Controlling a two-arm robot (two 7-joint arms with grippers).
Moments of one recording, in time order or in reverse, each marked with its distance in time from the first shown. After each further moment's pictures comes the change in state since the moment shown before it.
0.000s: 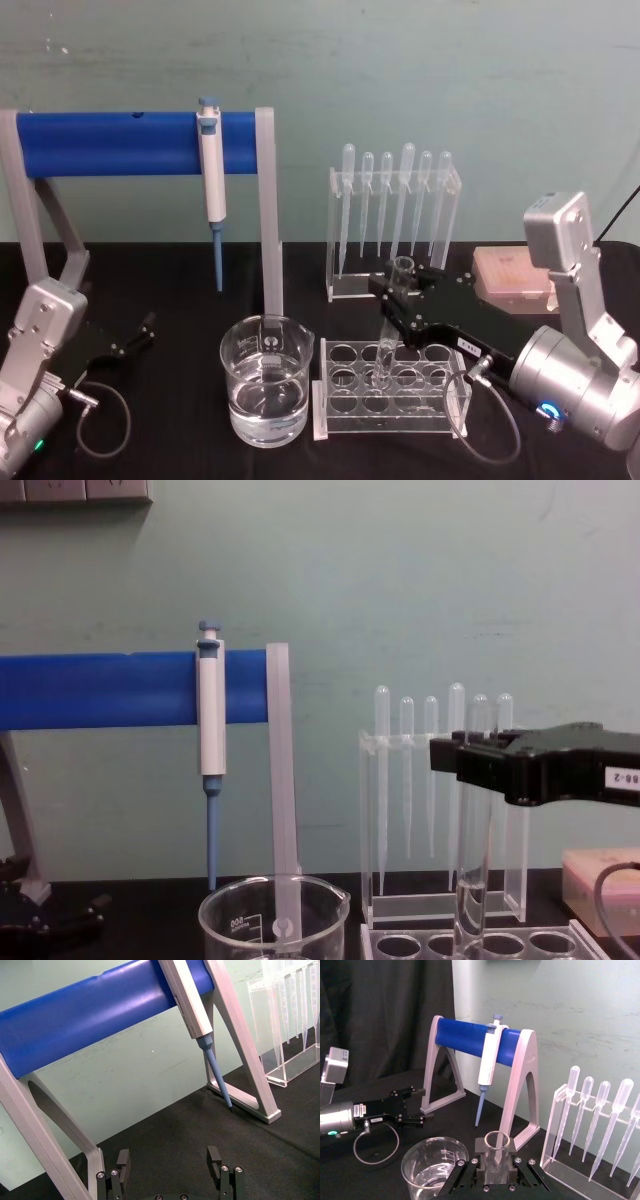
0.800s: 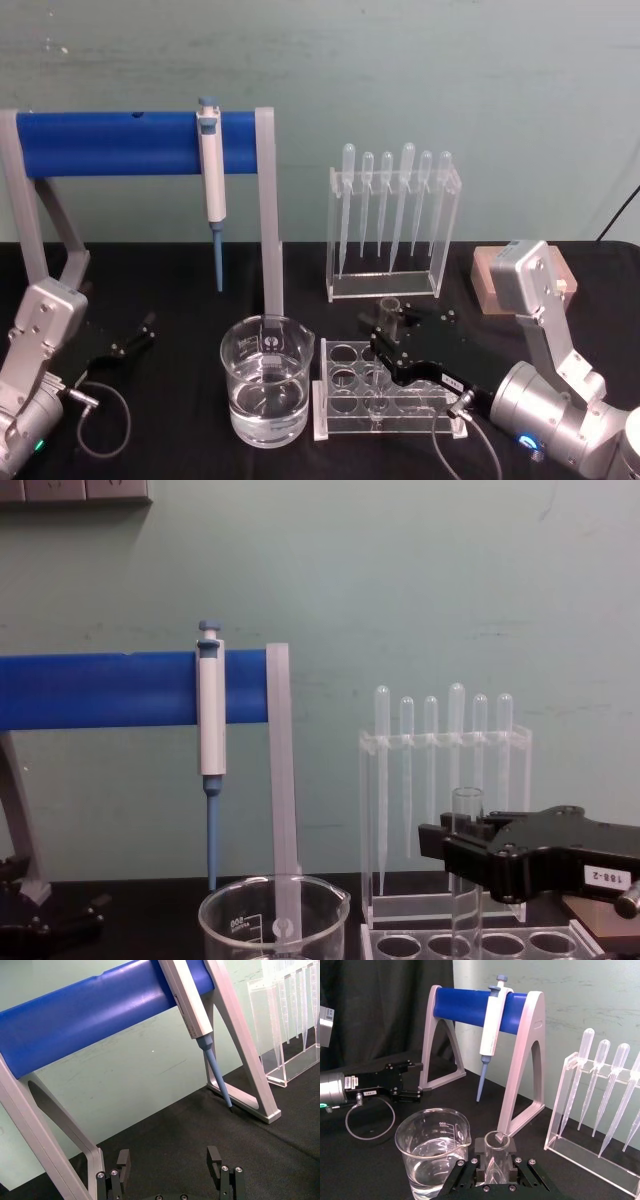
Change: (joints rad) left arm 0.000 0.000 0.000 0.000 0.000 0.000 0.000; right arm -0.017 -0.052 -0.025 0.109 -0.082 -0.057 0.029
